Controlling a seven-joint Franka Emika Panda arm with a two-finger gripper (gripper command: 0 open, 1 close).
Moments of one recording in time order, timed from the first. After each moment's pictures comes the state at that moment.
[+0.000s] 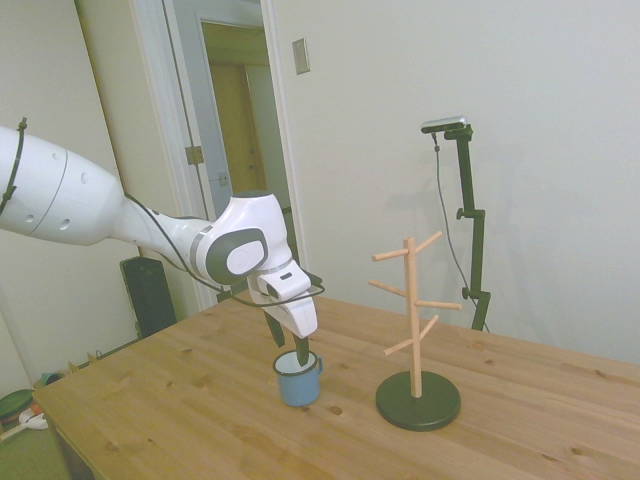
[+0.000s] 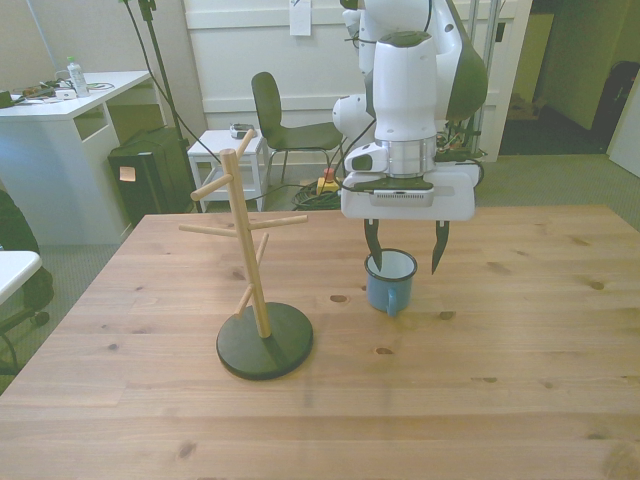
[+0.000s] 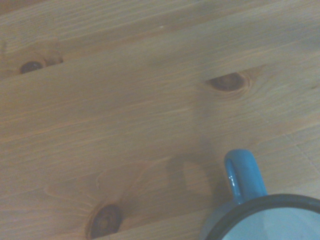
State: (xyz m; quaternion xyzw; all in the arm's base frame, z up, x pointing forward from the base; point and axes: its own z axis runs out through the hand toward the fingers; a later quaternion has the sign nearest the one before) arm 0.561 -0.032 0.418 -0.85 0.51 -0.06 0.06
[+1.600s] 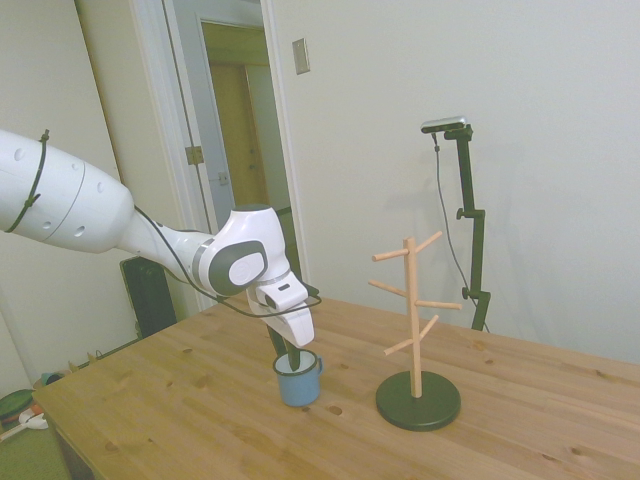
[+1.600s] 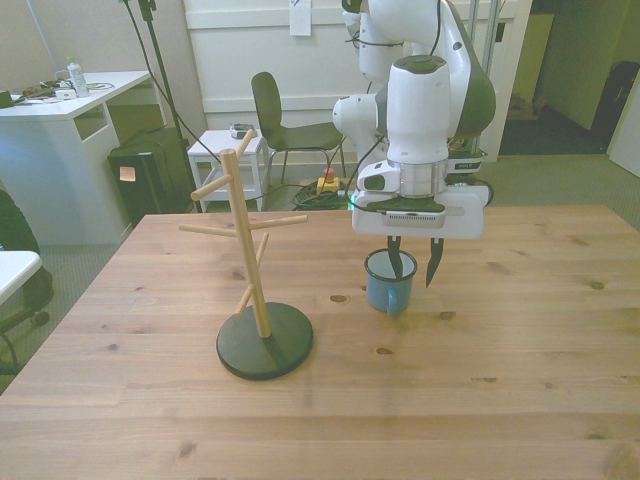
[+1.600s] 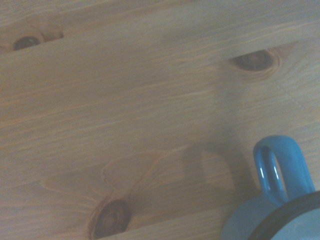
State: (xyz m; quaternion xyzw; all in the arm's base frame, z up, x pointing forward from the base) arm 0.564 -0.019 0.391 -0.85 0.51 -0.06 0.05
